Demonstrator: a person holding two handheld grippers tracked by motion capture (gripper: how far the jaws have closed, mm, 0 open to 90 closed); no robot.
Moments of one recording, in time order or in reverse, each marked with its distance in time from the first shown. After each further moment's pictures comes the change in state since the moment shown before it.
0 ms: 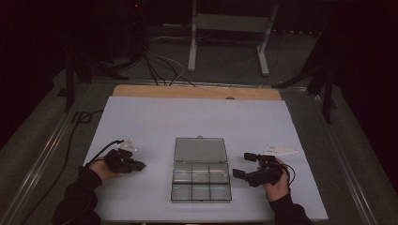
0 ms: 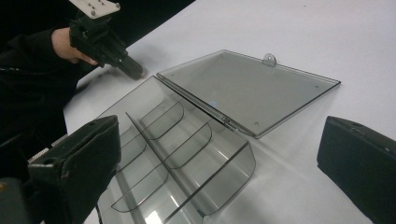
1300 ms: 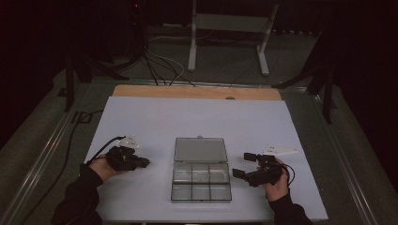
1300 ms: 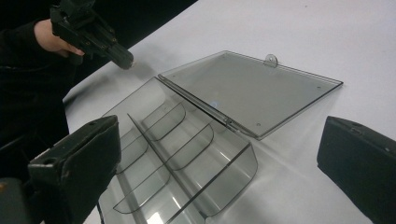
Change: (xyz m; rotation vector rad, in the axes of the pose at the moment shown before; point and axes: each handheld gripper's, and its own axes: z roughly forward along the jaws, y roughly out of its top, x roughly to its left) left arm -0.020 0.025 -0.020 -0.070 -0.017 0.015; right arm 0.000 0.000 0.001 -0.002 0.005 0.005
